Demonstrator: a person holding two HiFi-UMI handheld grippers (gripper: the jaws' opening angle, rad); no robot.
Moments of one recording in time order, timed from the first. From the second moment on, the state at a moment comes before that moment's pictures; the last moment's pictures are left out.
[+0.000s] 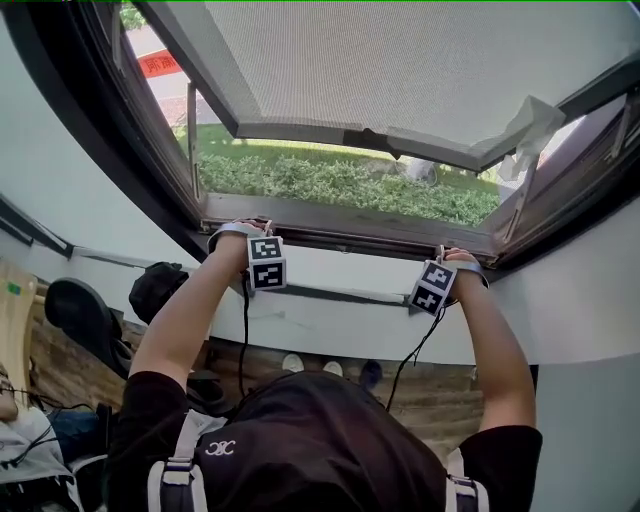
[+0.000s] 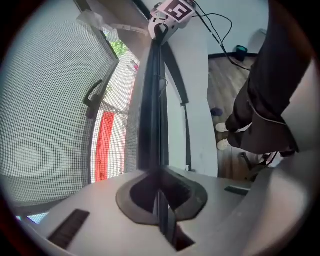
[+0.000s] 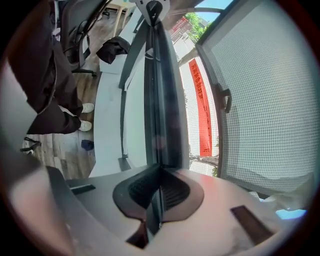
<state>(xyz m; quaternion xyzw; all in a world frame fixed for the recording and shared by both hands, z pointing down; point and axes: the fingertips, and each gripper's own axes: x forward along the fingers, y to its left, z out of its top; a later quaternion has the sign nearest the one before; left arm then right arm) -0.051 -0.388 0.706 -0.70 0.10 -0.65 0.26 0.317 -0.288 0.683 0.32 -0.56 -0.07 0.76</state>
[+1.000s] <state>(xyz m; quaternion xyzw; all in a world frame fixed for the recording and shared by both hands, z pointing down) -0.049 -0.393 0.704 -0.70 0.16 -0.64 0.28 0.320 -0.297 0.689 0.35 -0.54 -0.13 0.76</state>
